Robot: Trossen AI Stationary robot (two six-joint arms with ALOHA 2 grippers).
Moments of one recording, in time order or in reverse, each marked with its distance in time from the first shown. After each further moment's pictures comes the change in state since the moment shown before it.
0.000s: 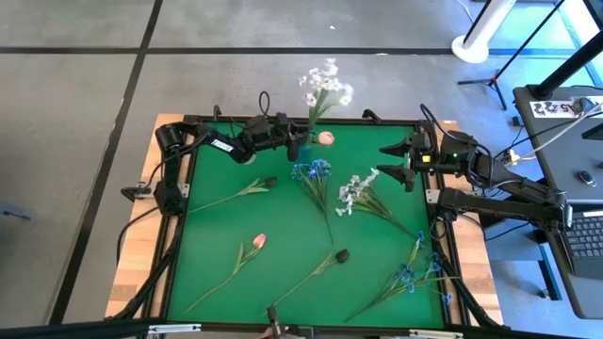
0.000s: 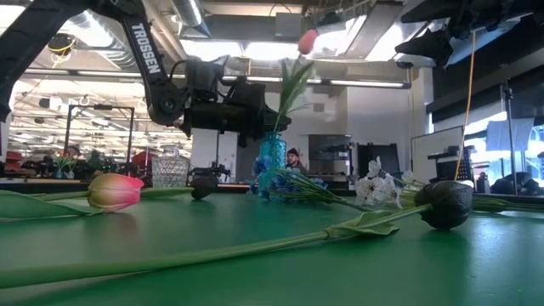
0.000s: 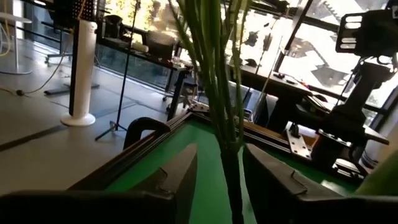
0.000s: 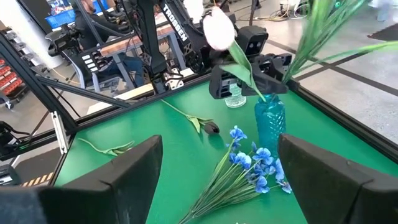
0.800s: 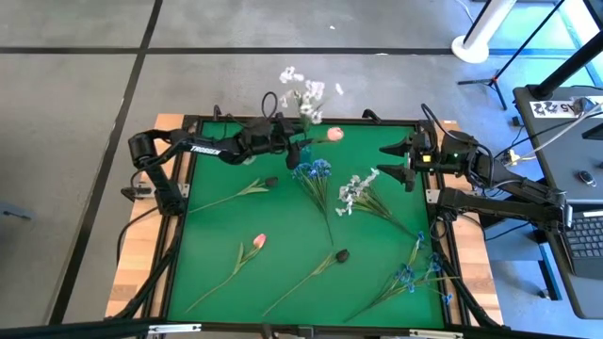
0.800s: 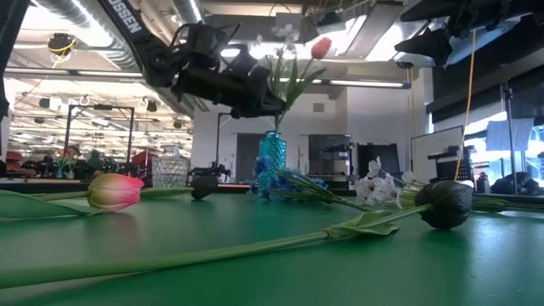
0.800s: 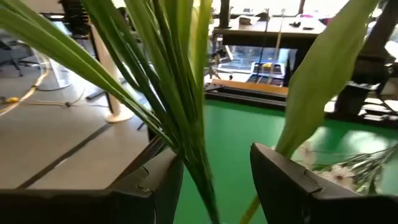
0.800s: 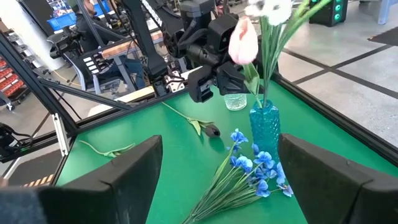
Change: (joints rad) left arm -0.108 -0.255 0.000 -0.423 -0.209 0.298; right arm 0.001 0.000 0.000 0.012 0.000 0.000
